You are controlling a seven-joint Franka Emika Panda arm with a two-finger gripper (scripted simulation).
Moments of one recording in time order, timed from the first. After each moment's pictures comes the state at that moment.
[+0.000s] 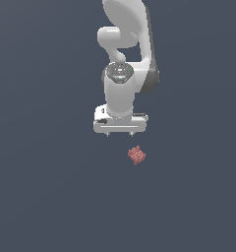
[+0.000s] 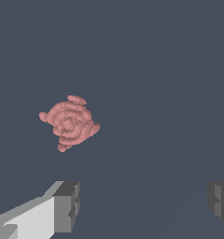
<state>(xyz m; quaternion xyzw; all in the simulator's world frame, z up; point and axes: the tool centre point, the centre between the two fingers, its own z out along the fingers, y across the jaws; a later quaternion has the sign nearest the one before) -0.010 0.008 0.157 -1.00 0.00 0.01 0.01</state>
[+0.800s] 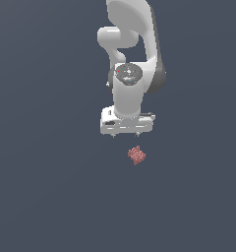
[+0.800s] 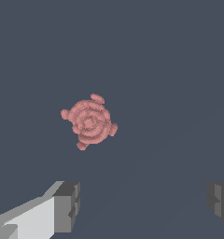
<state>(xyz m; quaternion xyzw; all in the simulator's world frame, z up) -0.007 0.033 0.156 -1.00 -0.03 0.02 0.01</state>
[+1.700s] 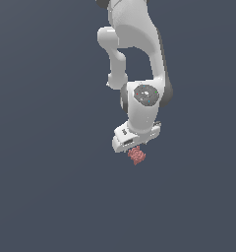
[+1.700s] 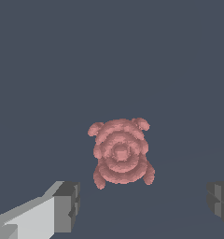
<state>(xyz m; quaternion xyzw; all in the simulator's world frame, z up) 0.020 0.076 0.107 -0.98 -0.21 0.01 0.00</state>
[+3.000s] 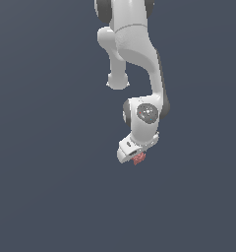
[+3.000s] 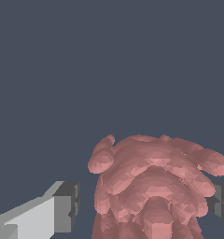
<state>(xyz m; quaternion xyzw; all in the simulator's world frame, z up) 0.027 0.091 0.042 -0.97 -0.26 0.00 0.00</state>
